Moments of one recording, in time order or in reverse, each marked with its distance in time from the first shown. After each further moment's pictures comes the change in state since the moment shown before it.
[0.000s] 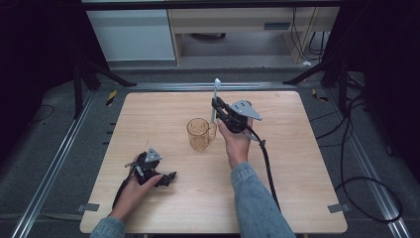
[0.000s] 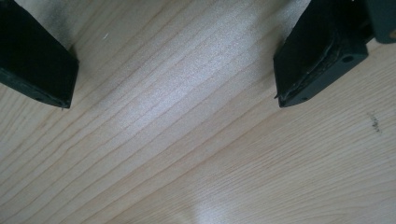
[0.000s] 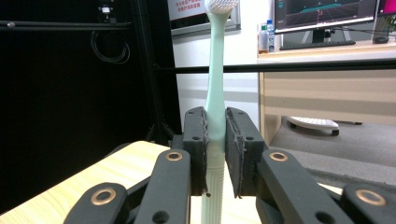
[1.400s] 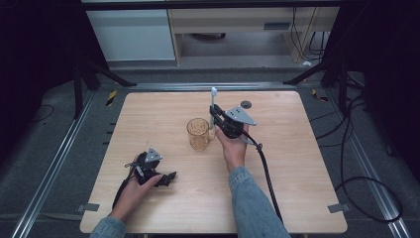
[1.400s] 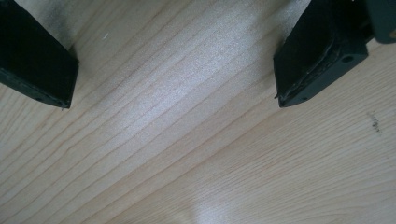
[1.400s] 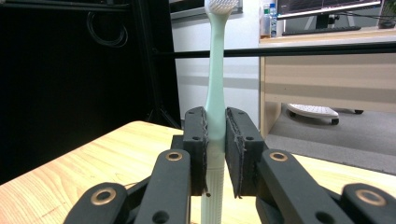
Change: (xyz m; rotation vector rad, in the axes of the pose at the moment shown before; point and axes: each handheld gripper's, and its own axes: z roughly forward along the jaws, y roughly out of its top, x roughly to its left) left arm 0.000 0.000 0.000 0.001 0.000 0.001; right arm 0.000 -0.032 0.008 0.043 -0.003 -0.020
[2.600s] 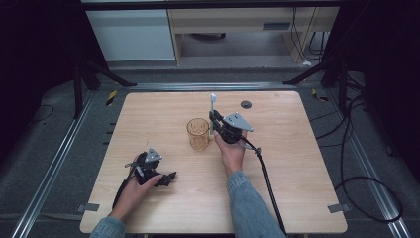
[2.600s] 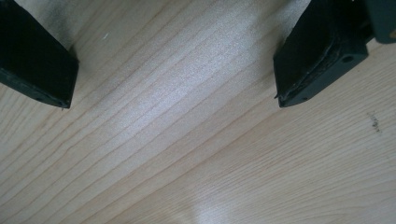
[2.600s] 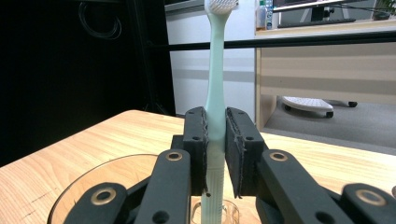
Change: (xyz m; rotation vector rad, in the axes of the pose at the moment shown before) left arm 0.000 0.000 0.000 0.000 0.000 0.000; right arm 0.002 -0.024 0.001 0.015 -0.022 0.000
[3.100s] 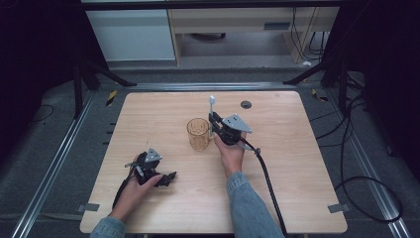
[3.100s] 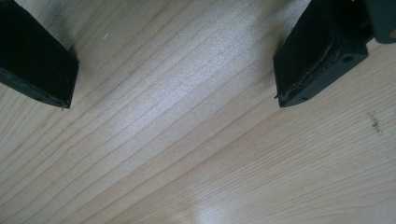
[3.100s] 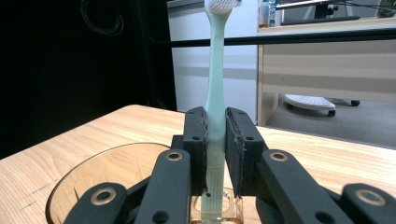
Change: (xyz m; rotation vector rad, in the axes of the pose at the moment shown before) left arm 0.000 0.000 0.000 -0.001 0.000 -0.001; right arm 0.001 -0.008 0.001 0.006 0.009 -0.008
